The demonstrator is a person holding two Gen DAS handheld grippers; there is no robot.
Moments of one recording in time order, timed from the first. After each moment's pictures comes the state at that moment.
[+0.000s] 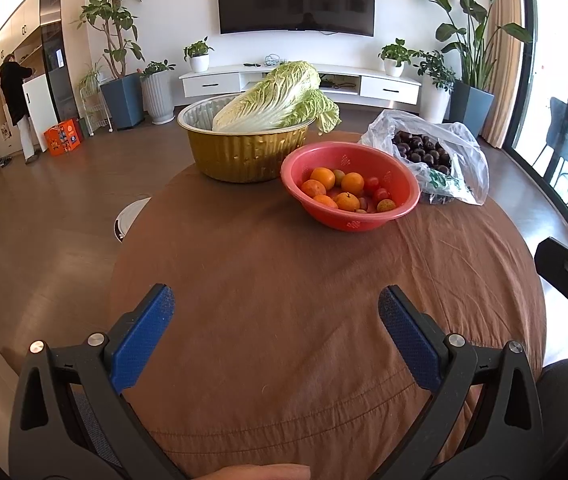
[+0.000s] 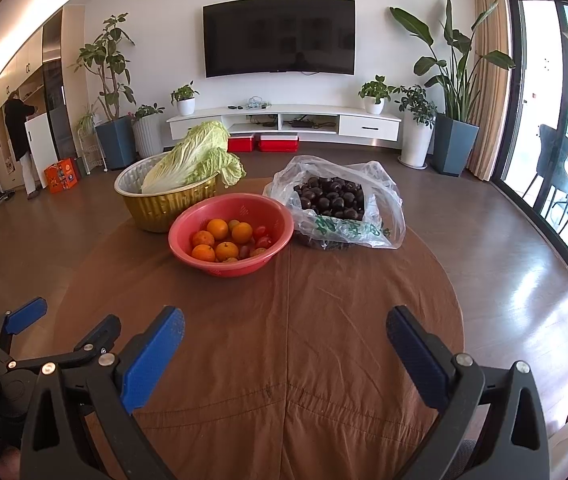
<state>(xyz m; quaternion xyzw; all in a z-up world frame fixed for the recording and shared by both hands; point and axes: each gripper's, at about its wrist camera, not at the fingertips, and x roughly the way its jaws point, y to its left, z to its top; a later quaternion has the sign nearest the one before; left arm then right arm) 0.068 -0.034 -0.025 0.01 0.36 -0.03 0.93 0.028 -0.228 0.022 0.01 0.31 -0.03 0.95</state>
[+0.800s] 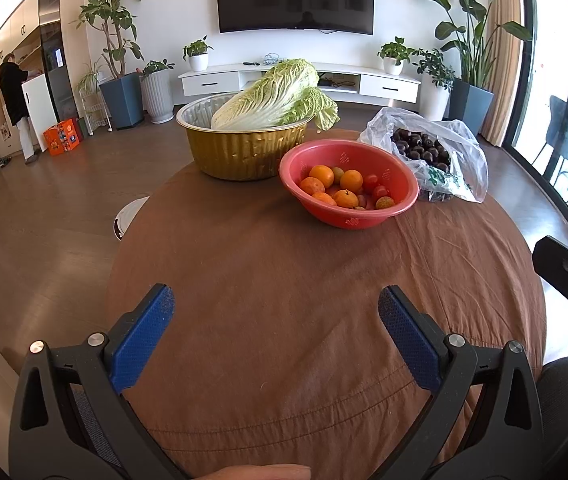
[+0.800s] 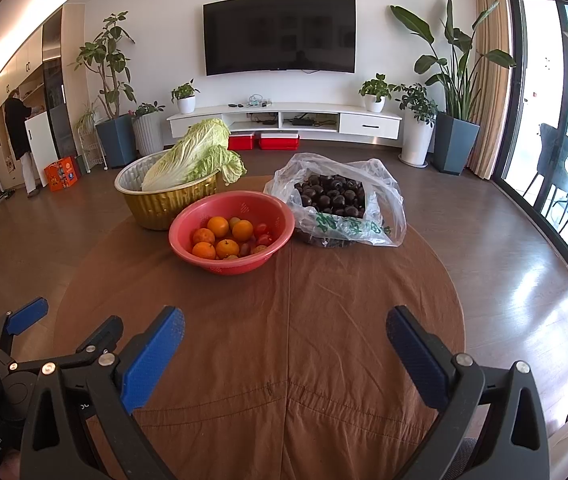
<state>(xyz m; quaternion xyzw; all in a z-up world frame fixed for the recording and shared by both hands) 0.066 -0.033 -0.028 0.01 0.36 -0.03 0.93 0.028 -0.229 0.023 0.01 0.32 -0.03 0.95</state>
